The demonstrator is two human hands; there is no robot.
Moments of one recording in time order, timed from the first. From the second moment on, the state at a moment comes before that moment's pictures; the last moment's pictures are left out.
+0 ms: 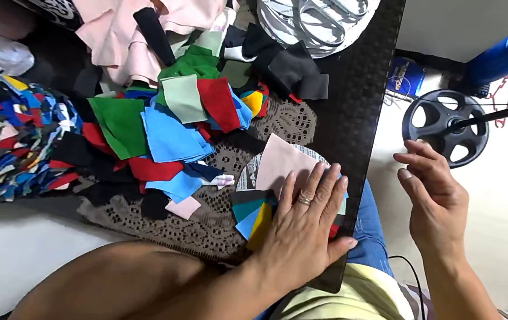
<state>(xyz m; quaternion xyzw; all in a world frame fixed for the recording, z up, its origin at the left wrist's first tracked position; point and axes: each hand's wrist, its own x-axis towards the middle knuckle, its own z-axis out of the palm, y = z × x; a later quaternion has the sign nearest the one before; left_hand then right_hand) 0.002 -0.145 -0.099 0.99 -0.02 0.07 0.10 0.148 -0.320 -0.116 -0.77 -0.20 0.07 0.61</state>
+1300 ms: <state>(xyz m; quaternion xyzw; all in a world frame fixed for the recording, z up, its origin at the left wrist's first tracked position) -0.018 -0.139 -0.082 0.90 -0.32 0.17 0.25 0.195 -0.114 -0.061 -0.86 -0.44 0.02 0.25</state>
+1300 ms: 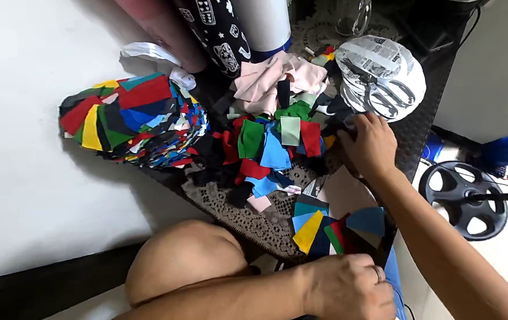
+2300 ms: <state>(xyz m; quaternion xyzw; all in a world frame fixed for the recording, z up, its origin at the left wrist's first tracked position) 0.047 -0.037 -0.025 0.78 0.24 0.27 0.50 0.160 -0.149 -0.030 -0.68 -0.32 0.28 0.60</state>
